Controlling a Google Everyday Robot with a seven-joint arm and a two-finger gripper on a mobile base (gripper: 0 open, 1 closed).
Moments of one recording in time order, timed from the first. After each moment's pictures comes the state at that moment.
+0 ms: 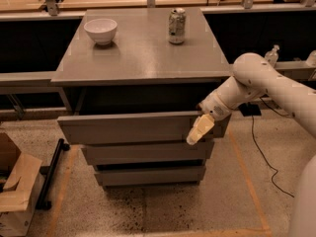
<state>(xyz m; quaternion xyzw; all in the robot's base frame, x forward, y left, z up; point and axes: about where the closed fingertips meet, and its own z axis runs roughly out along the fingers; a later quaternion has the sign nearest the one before) 0.612 -0.130 0.683 -0.53 0.79 0.25 0.17</state>
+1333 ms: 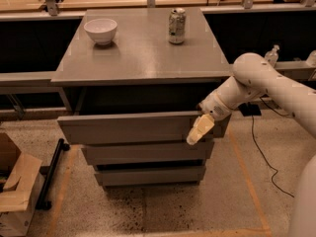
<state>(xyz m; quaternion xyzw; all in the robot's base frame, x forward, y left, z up) 0.612 -0.130 0.683 -0.53 0.79 0.25 0.17</state>
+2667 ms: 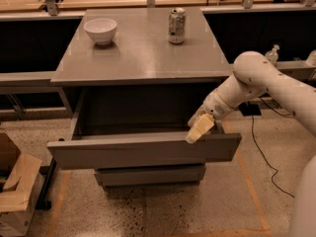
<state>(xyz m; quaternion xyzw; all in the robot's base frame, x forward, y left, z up) 0.612 -0.129 0.692 -0.53 0.79 0.25 0.17</state>
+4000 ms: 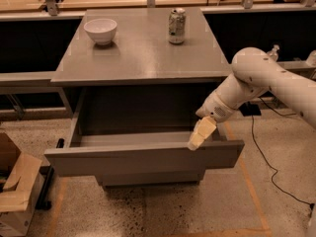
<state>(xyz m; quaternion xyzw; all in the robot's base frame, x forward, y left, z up) 0.574 -0.124 0.707 -0.54 0.80 0.24 0.13</state>
